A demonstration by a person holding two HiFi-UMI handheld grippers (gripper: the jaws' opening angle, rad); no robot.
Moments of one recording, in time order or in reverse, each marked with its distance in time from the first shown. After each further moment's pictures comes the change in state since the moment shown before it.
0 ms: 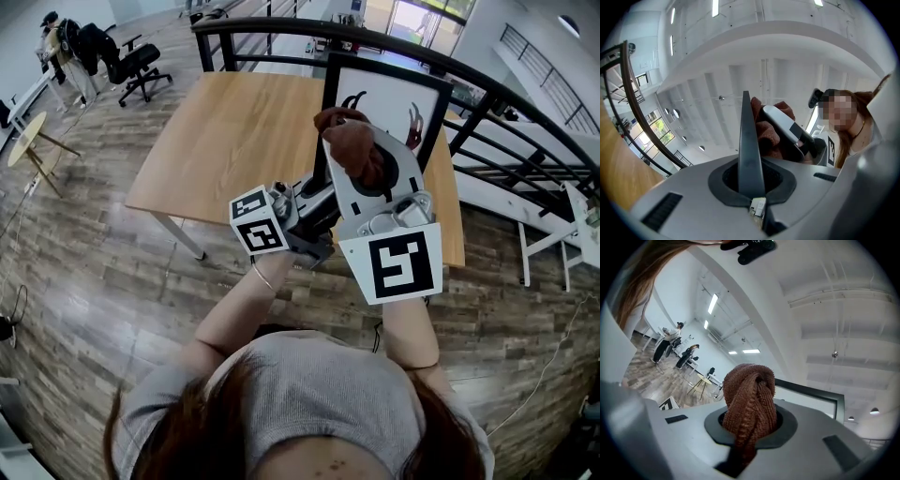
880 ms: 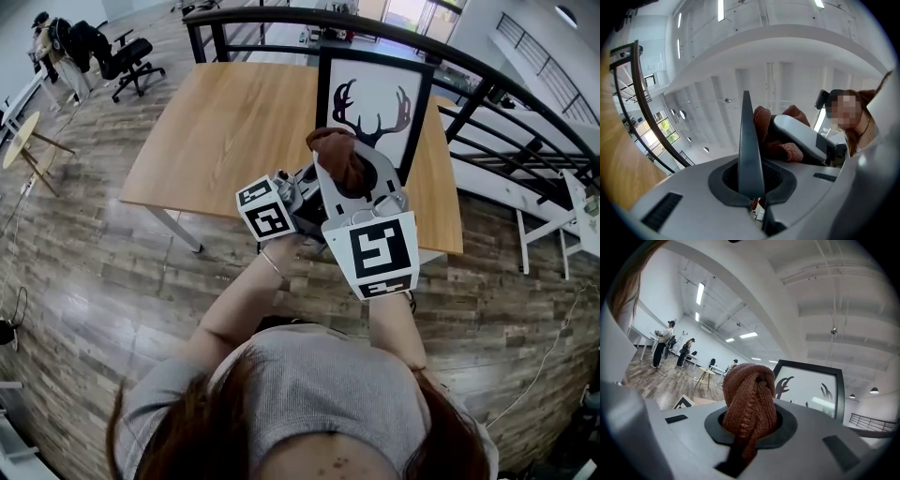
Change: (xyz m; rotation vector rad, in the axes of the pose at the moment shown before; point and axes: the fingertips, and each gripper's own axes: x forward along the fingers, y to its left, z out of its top) left arm -0.003 0.038 -0.015 -0.042 -0.053 0.059; right arm -0.003 0.027 -0.070 0.157 0.252 0.039
